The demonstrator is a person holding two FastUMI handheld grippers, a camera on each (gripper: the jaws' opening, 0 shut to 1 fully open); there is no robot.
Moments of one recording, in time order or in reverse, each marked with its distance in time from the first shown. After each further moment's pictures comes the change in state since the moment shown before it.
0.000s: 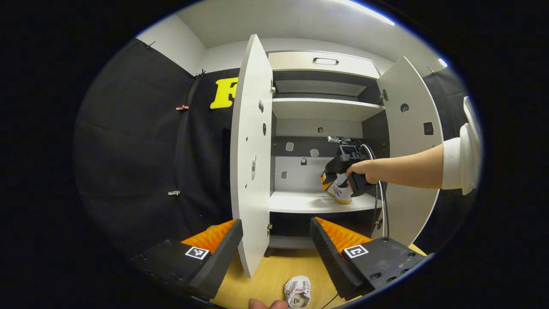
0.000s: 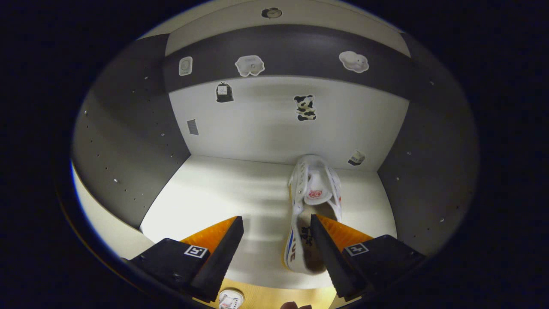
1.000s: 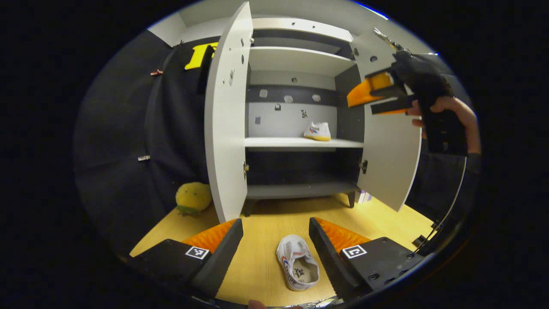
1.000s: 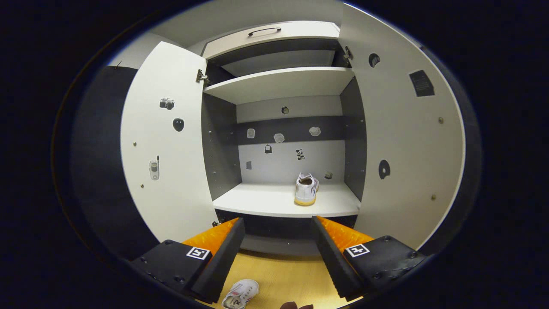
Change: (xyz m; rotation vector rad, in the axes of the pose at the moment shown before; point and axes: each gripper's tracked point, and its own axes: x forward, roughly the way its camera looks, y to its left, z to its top) left arm -0.009 -0.016 -0.218 0.056 0.258 -0.217; right arm -0.288 0.017 -0.157 0.021 -0.540 0.089
